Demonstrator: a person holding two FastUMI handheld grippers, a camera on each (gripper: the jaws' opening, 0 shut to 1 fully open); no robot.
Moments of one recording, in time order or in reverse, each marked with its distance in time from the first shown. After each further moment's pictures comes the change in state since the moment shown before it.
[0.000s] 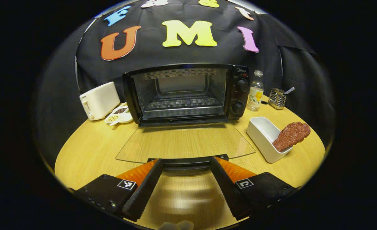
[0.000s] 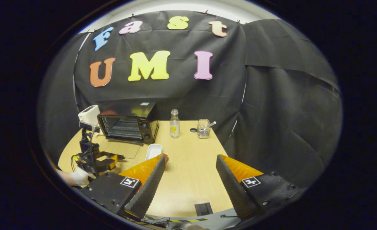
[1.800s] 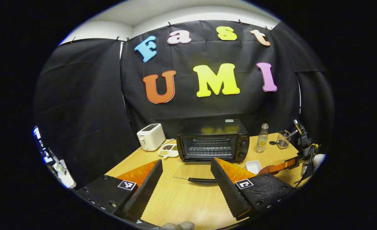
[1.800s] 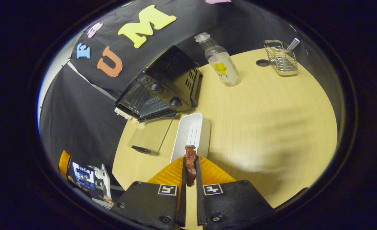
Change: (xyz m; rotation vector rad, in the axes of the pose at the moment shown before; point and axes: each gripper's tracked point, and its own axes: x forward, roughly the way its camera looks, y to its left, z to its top) left arm -0.204 -0.003 0.137 -0.019 -0.252 0.322; right arm 0.229 0.101 -0.098 0.291 0.554 0.678
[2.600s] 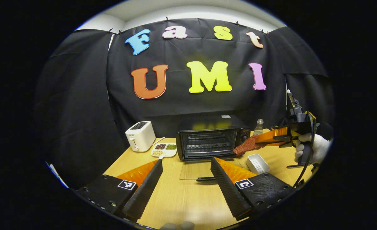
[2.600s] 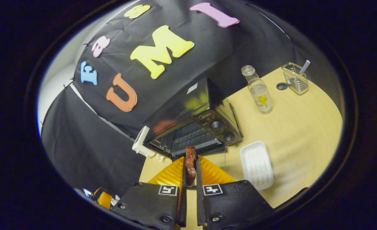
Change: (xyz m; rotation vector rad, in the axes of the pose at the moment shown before) left arm 0.039 0.077 -0.019 0.019 0.020 -0.213; right arm 0.031 0.173 0.066 0.110 -0.394 0.021
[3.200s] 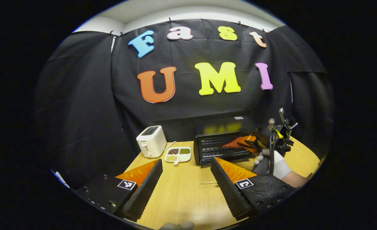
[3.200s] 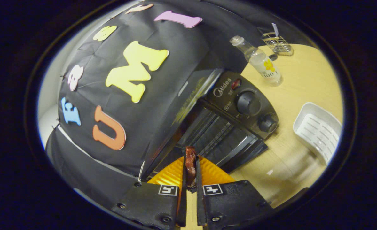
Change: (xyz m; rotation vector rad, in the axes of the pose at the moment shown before) left arm 0.011 0.053 0.013 0.040 -0.025 0.041; right arm 0.149 0.024 -0.008 0.401 -0.274 -0.039
